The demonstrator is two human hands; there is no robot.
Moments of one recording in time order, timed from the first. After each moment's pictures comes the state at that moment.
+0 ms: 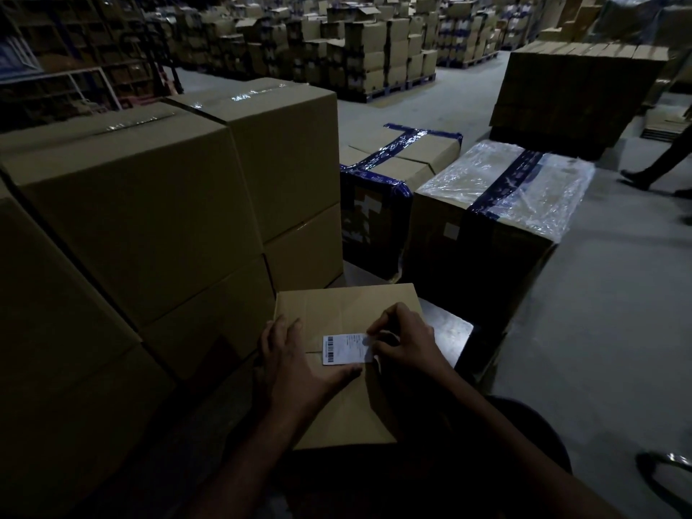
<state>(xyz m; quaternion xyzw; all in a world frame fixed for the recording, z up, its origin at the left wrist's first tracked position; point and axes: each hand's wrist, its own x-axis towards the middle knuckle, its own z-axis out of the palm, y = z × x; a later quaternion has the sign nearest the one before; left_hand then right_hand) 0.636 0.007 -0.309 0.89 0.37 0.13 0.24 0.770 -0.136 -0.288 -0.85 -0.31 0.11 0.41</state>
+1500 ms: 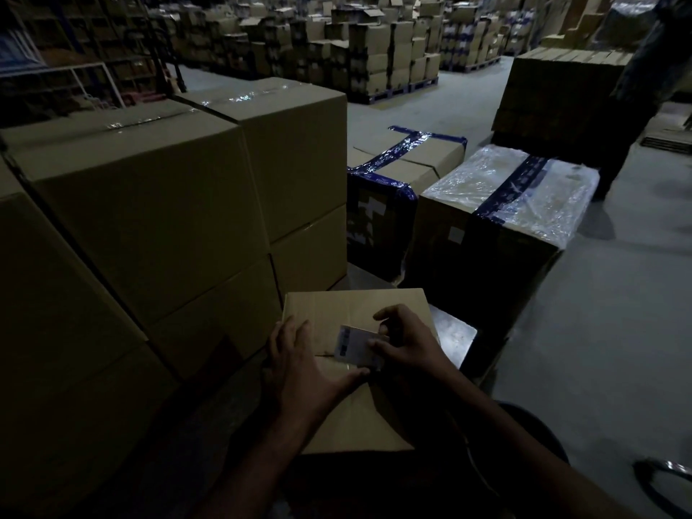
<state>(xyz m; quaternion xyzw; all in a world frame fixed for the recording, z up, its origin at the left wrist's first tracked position) 0.636 0.009 -0.308 0.88 0.36 0.13 0.26 0.785 -0.126 -0.308 -0.80 -0.36 0.12 0.47</state>
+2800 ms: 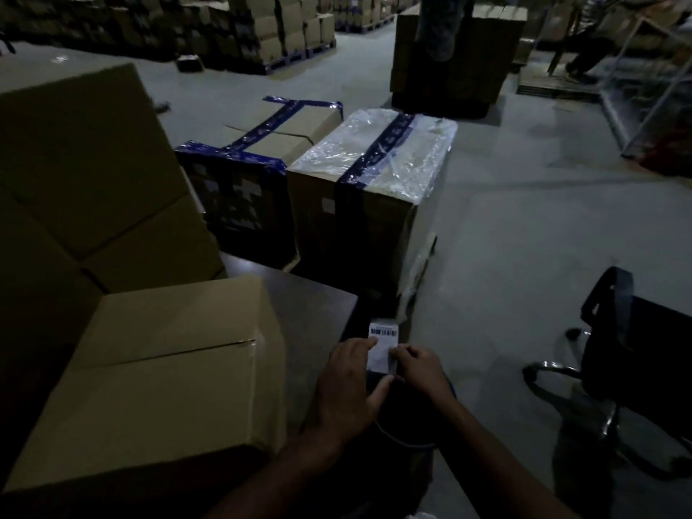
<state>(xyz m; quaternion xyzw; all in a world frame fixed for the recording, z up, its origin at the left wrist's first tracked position) 0.758 -0.229 -0.367 0.93 -0.01 0.12 0.34 0.833 -0.363 -0.374 -0.78 0.09 0.16 0.60</state>
